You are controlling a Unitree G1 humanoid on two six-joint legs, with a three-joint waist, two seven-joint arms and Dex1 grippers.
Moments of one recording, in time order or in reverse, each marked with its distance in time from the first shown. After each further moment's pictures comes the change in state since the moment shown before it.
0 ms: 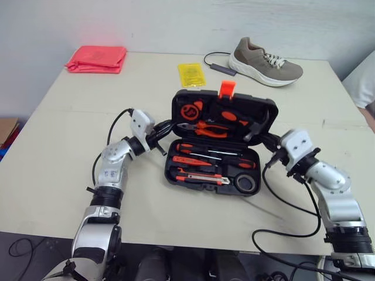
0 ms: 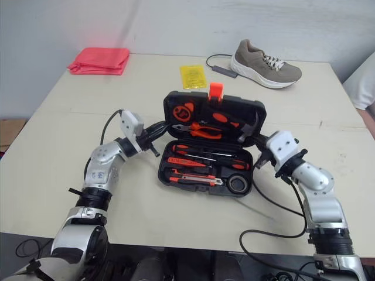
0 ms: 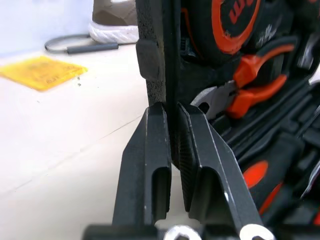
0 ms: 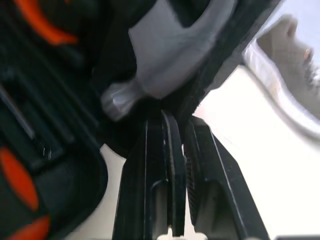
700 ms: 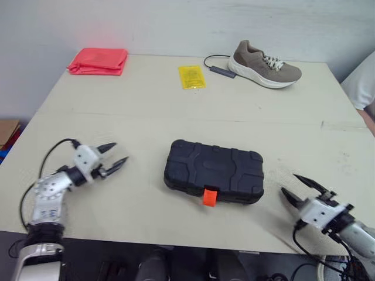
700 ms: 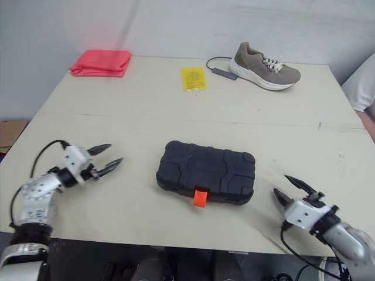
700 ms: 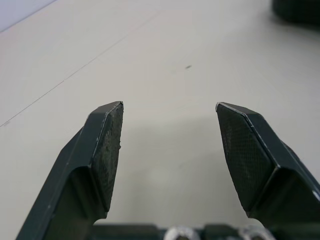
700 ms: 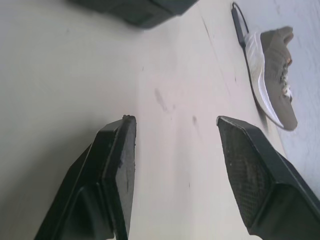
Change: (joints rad) left arm 0.339 0.390 0.140 -0.049 -0.081 -0.087 -0.089; right arm 0.609 -0.167 -0.195 -0.066 -0.177 -0.425 -0.179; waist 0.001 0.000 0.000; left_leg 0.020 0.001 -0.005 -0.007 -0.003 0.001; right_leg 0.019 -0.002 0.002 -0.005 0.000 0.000
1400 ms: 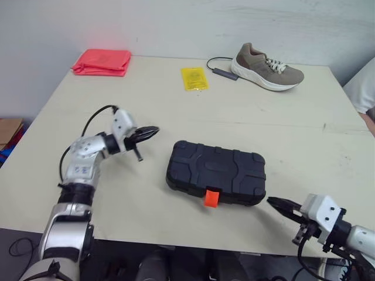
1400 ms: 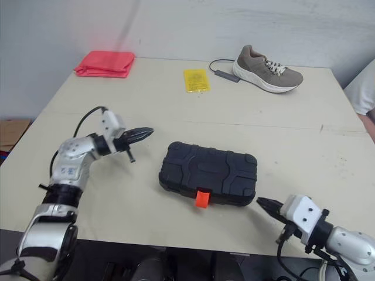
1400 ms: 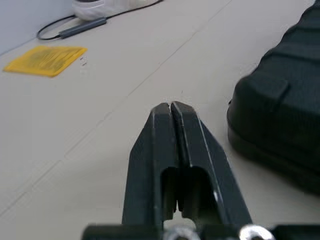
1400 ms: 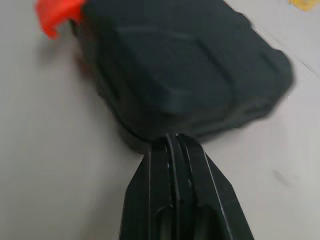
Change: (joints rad) left arm -0.432 -0.186 -0.229 0.084 0.054 0.247 -0.104; right arm 0.137 -0.045 0.058 -0.535 0.541 0.663 0.422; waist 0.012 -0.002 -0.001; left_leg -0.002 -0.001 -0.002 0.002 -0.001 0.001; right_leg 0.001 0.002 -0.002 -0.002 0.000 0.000
